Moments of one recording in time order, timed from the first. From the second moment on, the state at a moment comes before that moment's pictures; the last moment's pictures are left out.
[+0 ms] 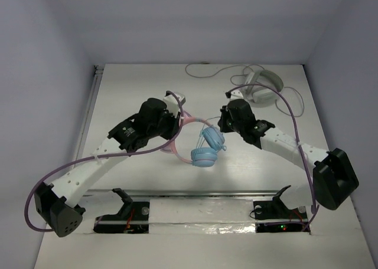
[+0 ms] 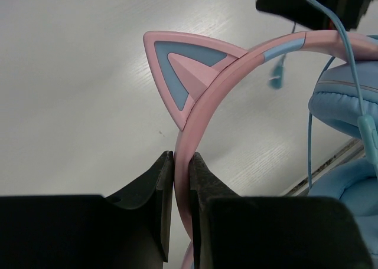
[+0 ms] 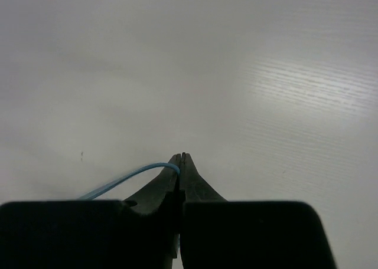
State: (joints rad) left arm -0.73 1.12 1.07 -0.61 0.00 -0.16; right arm 0.63 1.40 0.96 -0.17 0.19 0.41
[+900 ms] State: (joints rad) left arm -0.59 1.09 1.01 -0.24 0.10 -0.51; right arm 0.63 1.27 0.54 0.55 -0.25 0.69
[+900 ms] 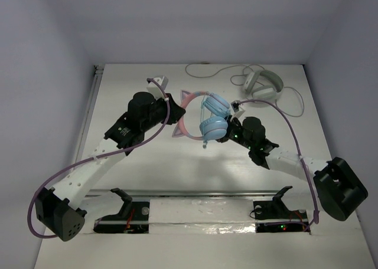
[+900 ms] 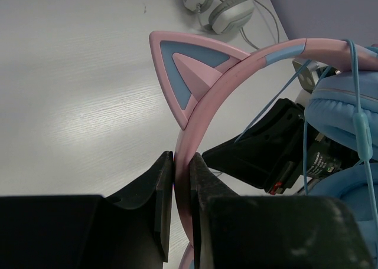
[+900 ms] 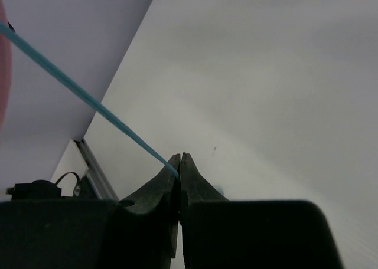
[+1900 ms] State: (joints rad) left arm -0.60 1.26 1.04 -0.11 -0.10 -0.64; right arm 0.62 1.19 0.44 0.66 -0.35 0.79
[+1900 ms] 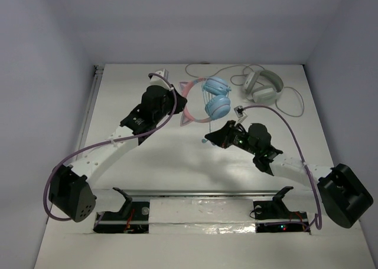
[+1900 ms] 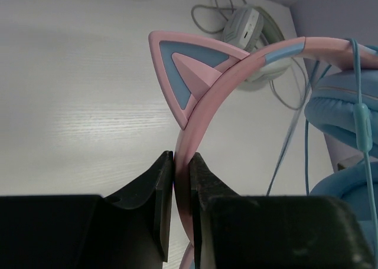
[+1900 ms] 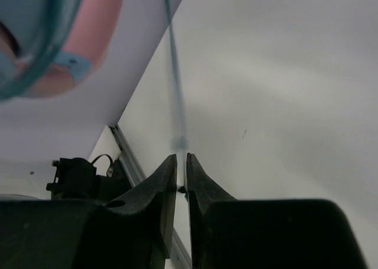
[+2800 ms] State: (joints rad) left arm -0.64 1.39 1.04 -0.04 -0.34 -0.64; right arm 0.61 1.10 0.43 0.72 -0.45 0.98
